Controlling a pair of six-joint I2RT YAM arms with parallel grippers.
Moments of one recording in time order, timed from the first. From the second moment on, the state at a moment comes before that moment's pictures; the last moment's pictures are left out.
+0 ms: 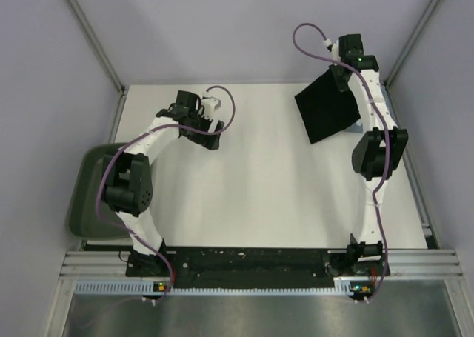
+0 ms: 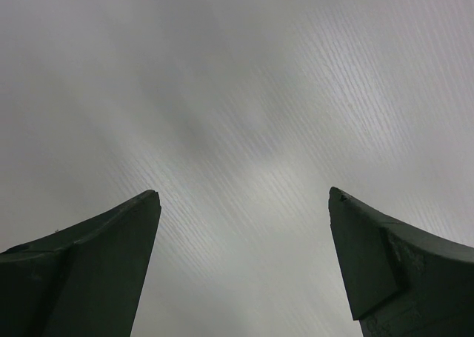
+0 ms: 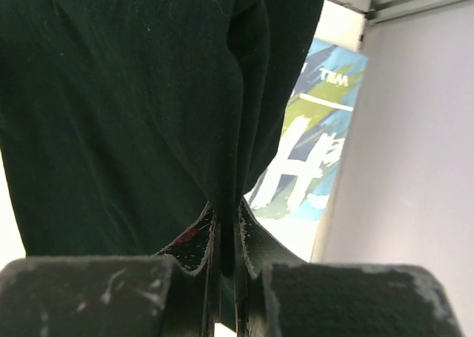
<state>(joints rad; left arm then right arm) -0.25 1.81 1.39 -0.55 0.27 0.22 0.08 2.25 2.36 -0.95 0.27 -0.32</state>
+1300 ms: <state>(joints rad) -0.25 1.81 1.39 -0.55 0.26 0.24 0.01 2.24 2.44 -0.92 0.33 -0.43</state>
